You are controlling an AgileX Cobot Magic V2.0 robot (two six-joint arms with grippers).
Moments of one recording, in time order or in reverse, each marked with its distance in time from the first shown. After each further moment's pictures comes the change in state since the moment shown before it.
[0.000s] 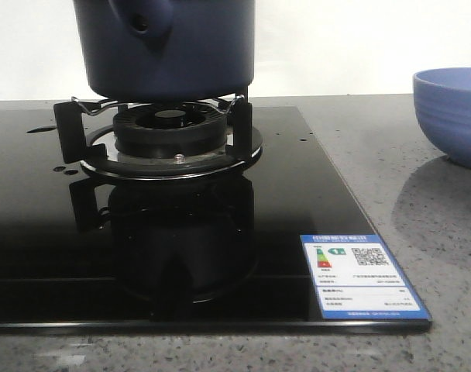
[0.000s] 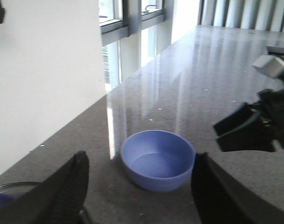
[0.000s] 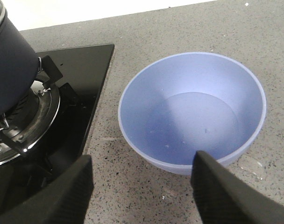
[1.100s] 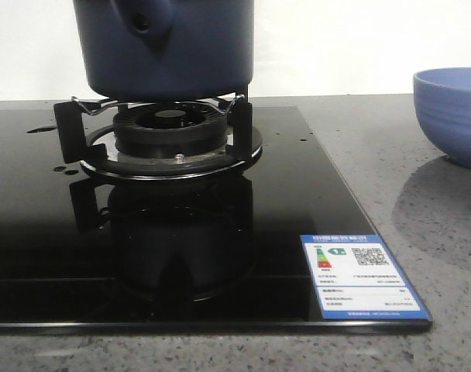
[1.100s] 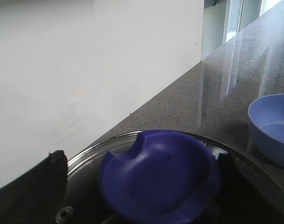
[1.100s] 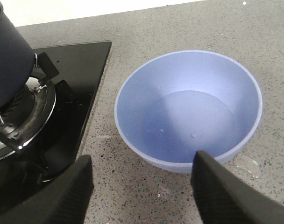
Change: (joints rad) left arm 0.064 0.304 0.000 -0.254 -0.182 0.455; right arm 0.000 0.000 0.000 -0.014 0.009 0.000
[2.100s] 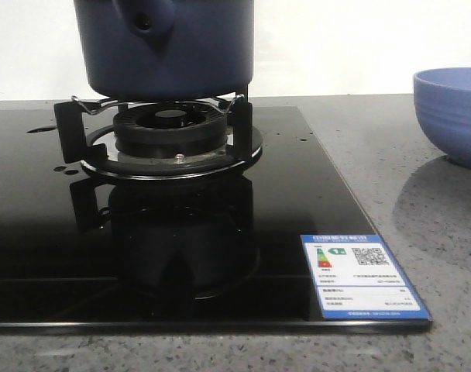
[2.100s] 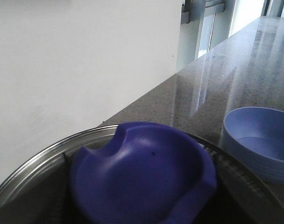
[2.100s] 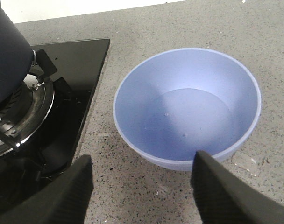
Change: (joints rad) left arm 0.000 0.085 -0.007 -0.097 0.140 0.046; right arm 0.000 0.000 0.000 -0.008 0.007 -0.001
